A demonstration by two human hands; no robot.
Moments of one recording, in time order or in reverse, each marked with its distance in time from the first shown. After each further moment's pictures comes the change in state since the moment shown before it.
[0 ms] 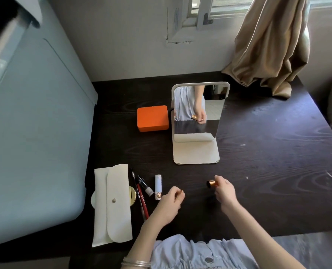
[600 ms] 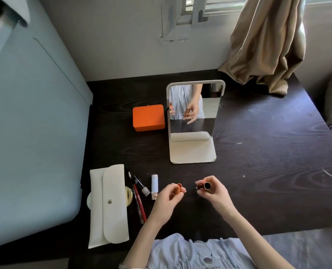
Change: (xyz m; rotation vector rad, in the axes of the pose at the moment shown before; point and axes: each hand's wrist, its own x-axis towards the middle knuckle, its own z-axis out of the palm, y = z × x) left_hand -0.013 0.010 0.003 -0.148 0.140 0.199; right_hand -0.015 0.013 -0.017 -0.342 -0.372 -0.453
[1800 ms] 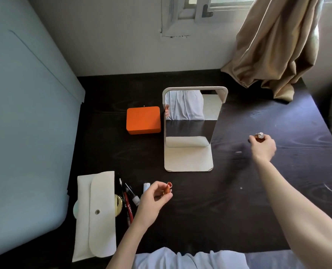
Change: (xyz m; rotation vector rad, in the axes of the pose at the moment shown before) left_hand 0.026 0.013 -0.015 0.003 0.168 0.012; right_hand 0.163 -0.050 -0.142 -0.287 0.807 0.222
